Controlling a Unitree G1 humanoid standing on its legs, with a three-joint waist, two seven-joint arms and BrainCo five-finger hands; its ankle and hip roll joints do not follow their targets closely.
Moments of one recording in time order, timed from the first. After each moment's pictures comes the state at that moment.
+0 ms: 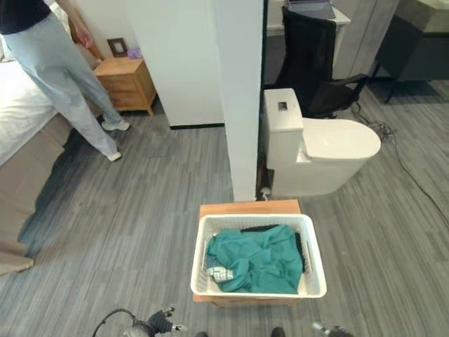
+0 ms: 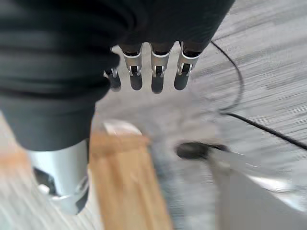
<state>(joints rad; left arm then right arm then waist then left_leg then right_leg) -0.07 0.19 -0.43 1.20 -0.02 -0.09 0.00 0.01 -0.42 -0.04 1.31 0.42 -0.05 0.04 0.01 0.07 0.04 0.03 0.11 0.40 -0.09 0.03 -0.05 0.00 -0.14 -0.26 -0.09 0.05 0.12</state>
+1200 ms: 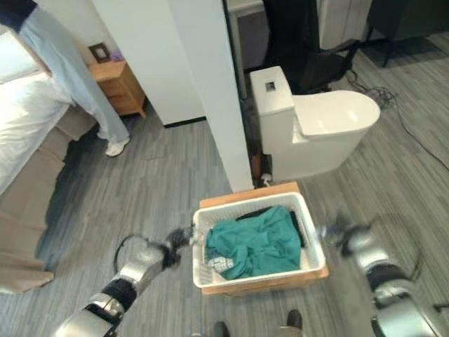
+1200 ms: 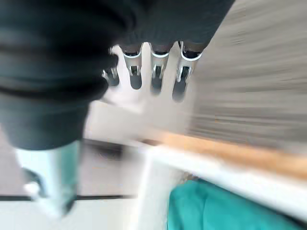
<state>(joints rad) -0.40 0.27 -0.47 0.76 -0.34 0.07 -0.05 -0.42 -0.49 0.14 0.86 0.08 0.12 0.08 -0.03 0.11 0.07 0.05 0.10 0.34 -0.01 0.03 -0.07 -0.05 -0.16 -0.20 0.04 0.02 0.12</state>
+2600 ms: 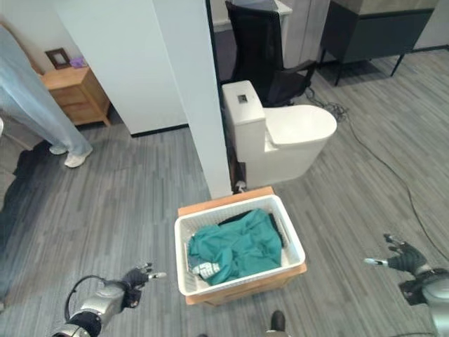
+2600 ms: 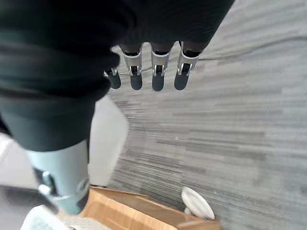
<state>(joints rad) -0.29 0.35 -0.35 1.09 -0.31 0.11 -0.08 0.07 -0.82 -0.14 0.50 0.07 0.16 0.23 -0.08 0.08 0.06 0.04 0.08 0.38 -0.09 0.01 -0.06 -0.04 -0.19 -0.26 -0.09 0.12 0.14</state>
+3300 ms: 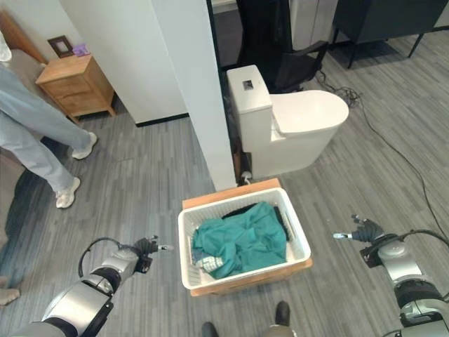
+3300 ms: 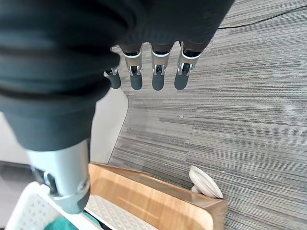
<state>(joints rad) -0.57 0.34 -0.41 1.29 -0.26 0.09 -0.04 -0.29 -0.82 0.22 0.75 0.13 0.16 0.19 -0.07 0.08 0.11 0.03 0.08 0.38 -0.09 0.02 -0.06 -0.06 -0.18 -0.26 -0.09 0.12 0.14</state>
